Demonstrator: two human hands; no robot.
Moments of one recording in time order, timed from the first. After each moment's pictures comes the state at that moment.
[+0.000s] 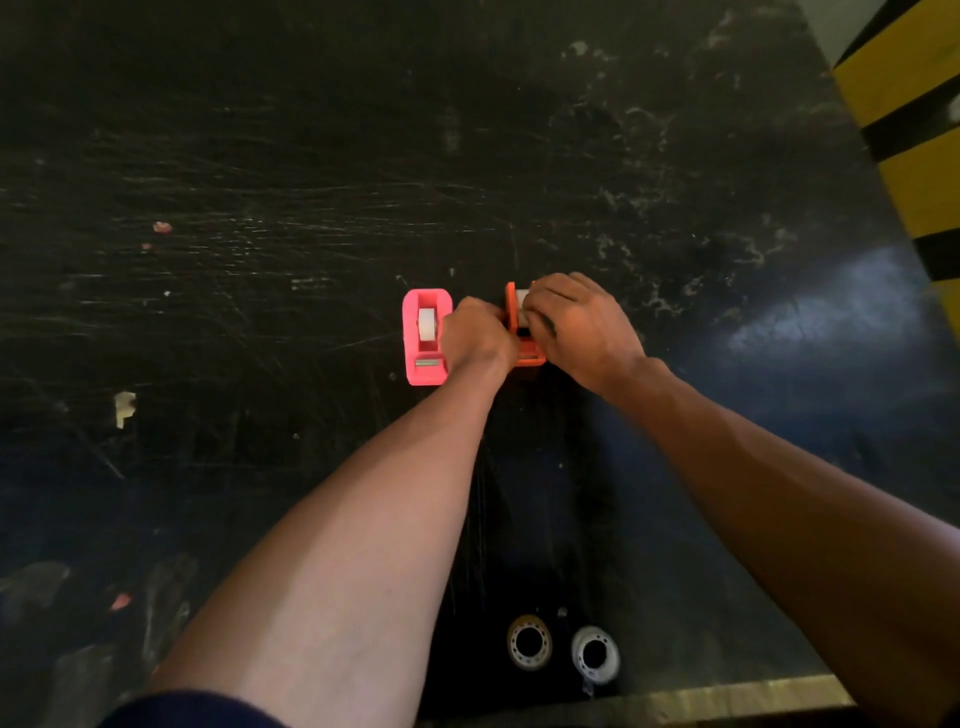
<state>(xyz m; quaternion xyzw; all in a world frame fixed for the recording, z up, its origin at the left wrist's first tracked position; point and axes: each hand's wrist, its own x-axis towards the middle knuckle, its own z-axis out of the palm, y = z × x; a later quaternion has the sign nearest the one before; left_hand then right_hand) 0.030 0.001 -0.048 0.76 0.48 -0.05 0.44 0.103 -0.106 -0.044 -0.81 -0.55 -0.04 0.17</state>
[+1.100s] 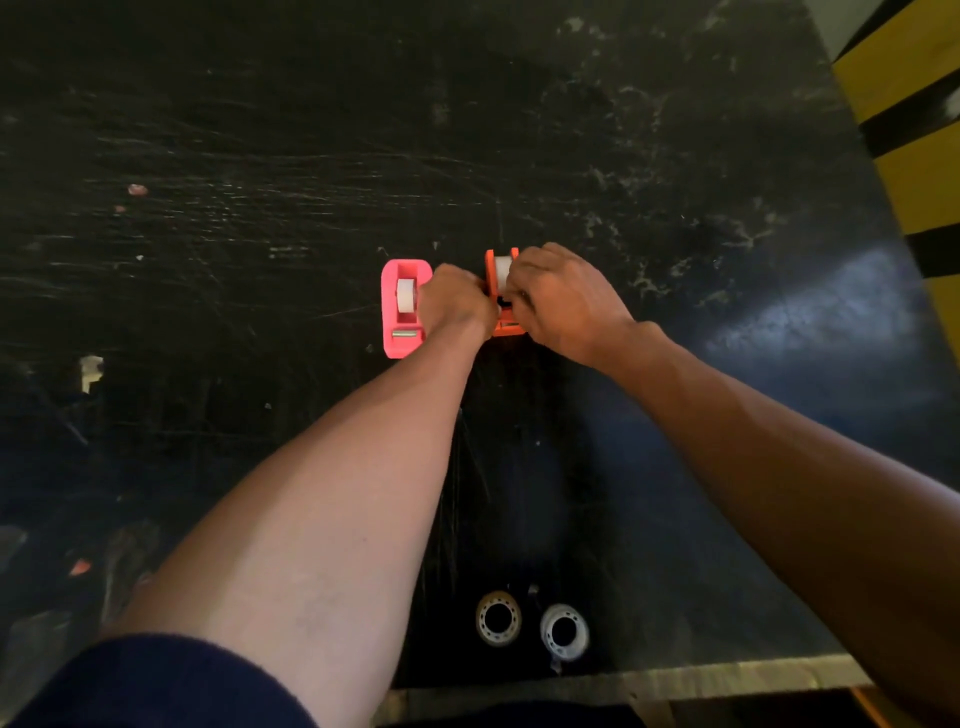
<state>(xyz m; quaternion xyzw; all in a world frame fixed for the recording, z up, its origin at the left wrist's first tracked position) 0.038 0.006 -0.063 0.73 0.51 -0.02 0.46 0.107 -0.109 -0.032 -0.81 -0.58 0.03 0.11</state>
